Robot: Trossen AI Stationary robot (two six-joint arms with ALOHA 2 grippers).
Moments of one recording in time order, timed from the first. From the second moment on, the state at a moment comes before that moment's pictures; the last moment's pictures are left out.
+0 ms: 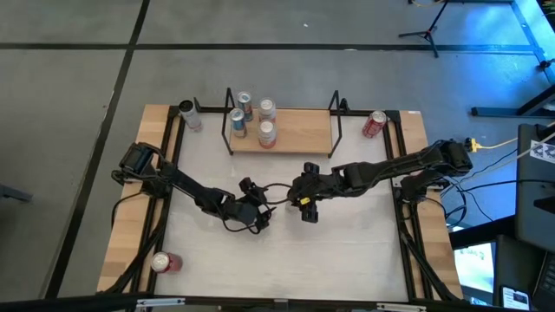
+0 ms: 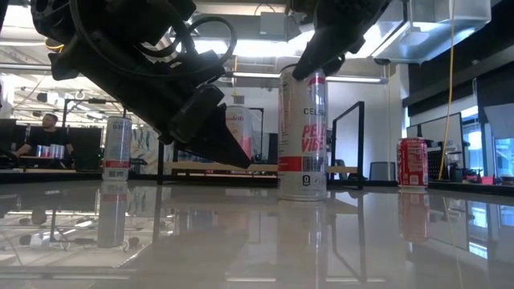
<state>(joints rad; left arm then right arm) -0.31 1.80 0.75 0.32 -0.67 -0.44 0.19 1.59 1.19 -0.47 0.15 0.16</state>
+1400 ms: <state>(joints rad) -0.34 1.80 0.75 0.34 -0.62 -0.49 -0.53 1.73 1.66 -0.61 0.06 0.10</state>
